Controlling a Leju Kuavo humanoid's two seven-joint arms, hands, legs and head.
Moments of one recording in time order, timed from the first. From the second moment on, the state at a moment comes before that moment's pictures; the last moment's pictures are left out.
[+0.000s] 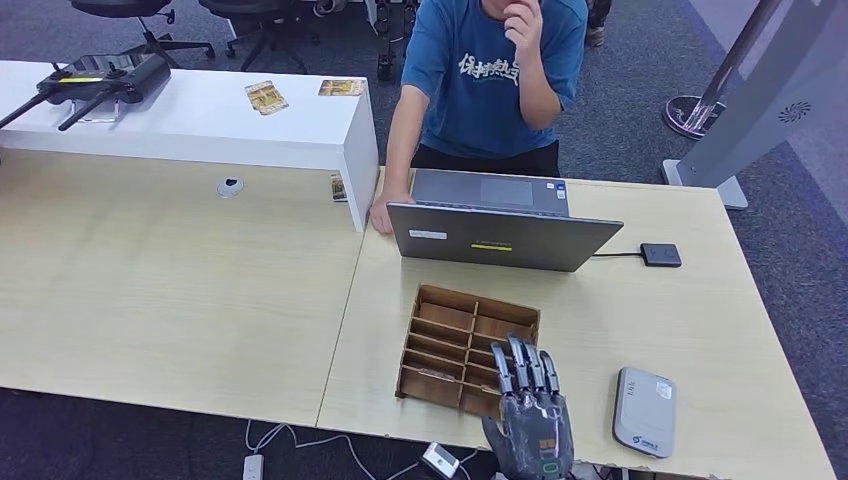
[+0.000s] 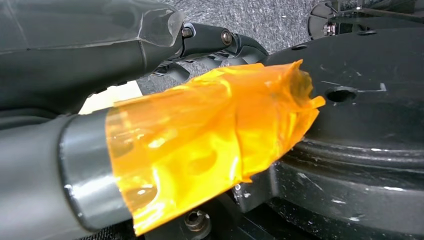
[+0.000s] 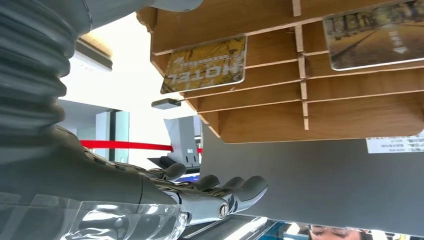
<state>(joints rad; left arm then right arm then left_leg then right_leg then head) 0.16 -0.06 -0.46 0.02 0.67 -0.19 -0.22 0.02 -0.09 0.65 -1.40 1.51 -0.48 0.39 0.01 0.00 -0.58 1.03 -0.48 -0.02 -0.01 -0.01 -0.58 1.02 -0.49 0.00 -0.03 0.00</state>
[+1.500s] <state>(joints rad) 0.16 -0.06 -0.46 0.02 0.68 -0.19 -0.22 0.01 -0.11 0.65 -1.40 1.40 -0.36 0.40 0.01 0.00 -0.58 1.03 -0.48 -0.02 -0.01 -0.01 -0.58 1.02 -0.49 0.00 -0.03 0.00</state>
